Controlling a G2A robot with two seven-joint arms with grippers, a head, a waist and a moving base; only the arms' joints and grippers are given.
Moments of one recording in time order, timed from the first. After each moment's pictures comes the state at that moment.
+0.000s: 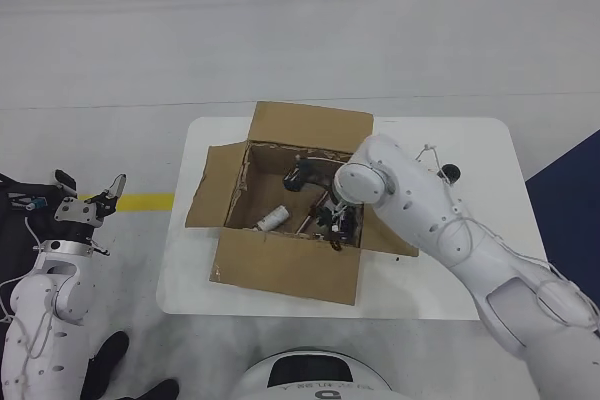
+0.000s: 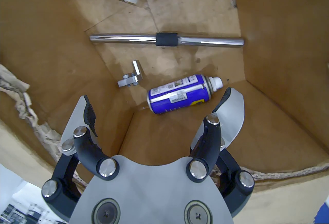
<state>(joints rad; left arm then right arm) 1.68 -1.19 -1.91 -1.62 1.19 -0.34 0.17 -0.64 -1.27 0.60 -1.36 -0.71 -0.21 1.43</state>
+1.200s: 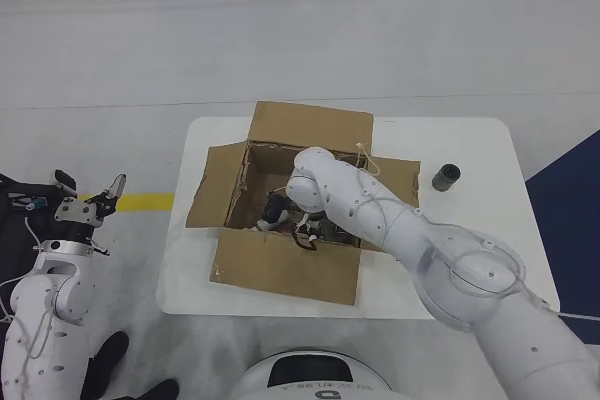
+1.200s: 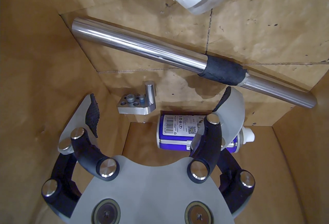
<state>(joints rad) 1.68 -1.19 -1.91 -1.62 1.19 -0.34 0.17 -0.43 -1.63 0.17 -0.70 -0.56 -0.42 1.40</state>
